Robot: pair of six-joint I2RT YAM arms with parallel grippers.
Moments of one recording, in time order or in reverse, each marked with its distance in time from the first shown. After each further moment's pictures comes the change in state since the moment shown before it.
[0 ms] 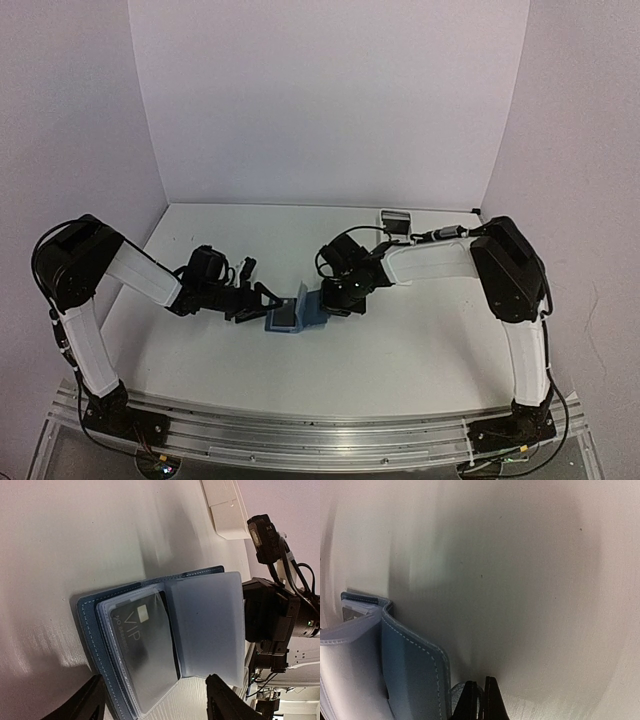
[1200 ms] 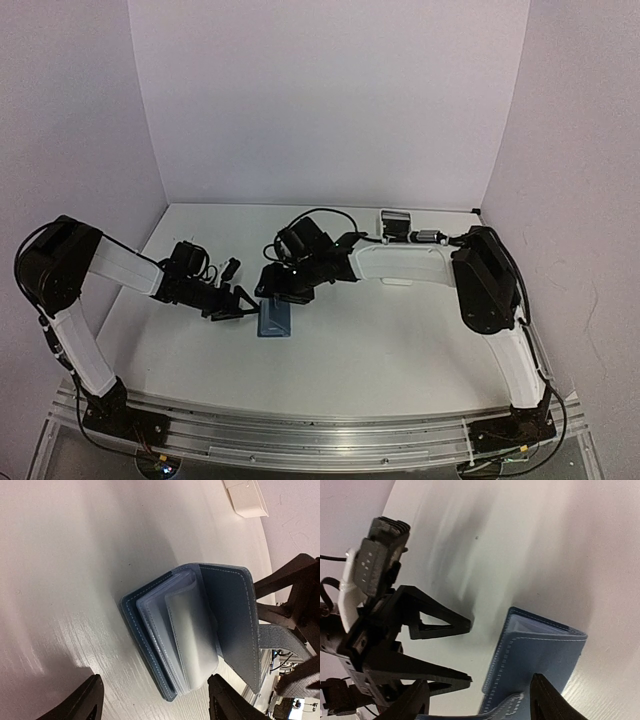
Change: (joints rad) left arm 0.139 -0.085 0.005 -0.309 0.070 0.315; right arm 0.113 0.140 0.351 0.054 -0.165 -0.038
